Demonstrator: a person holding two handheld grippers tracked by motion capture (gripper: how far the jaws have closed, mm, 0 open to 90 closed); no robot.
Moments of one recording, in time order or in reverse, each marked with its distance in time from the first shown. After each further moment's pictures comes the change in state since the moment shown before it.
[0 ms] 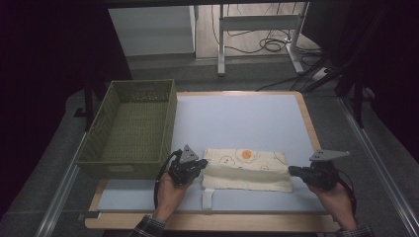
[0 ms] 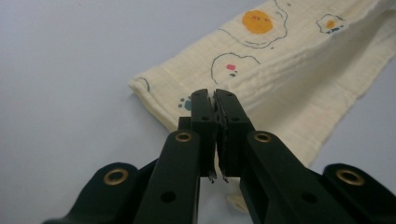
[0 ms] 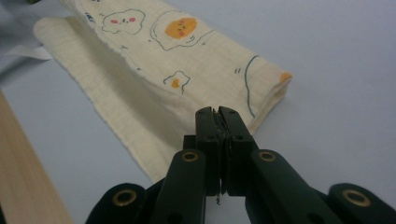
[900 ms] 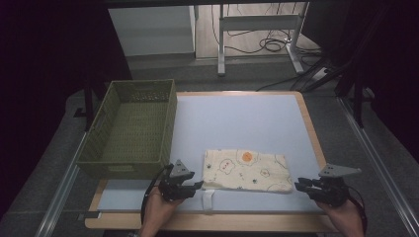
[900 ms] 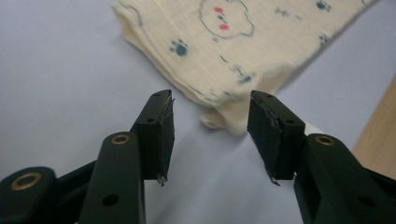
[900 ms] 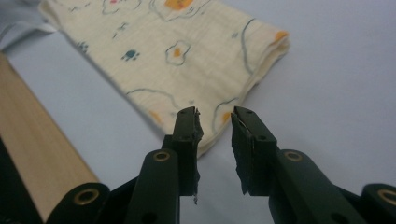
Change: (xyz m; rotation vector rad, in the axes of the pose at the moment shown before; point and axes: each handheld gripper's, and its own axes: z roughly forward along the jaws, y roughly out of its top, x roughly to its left) left arm -0.006 -0.030 -0.024 0.084 -0.040 -0.034; right arm 0.010 -0.036 -0.020 0.004 -0.021 0.014
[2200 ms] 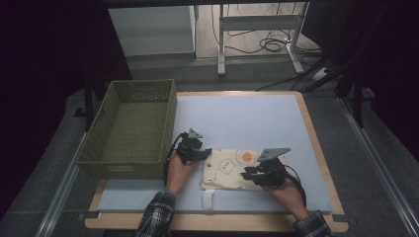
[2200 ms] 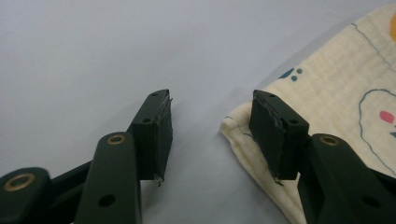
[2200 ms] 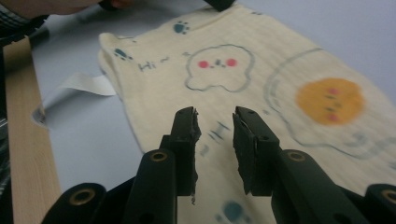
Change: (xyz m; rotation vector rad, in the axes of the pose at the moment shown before) left arm 0.071 0.056 0.093 -0.001 0.082 -0.083; right arm 0.064 0.078 0.119 0.036 0.213 -0.136
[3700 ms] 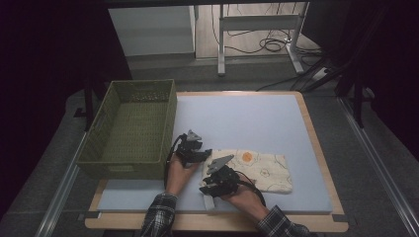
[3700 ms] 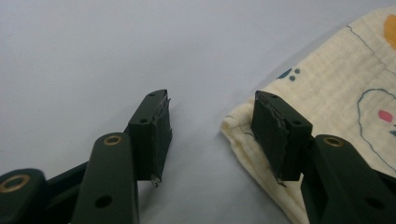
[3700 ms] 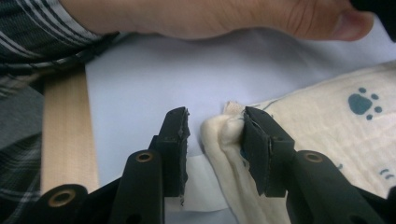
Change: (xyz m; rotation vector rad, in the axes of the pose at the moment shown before) left arm 0.000 -0.005 0.001 -0.029 -0.006 0.004; right arm 0.079 0.046 0.096 0.122 0.139 -0.170
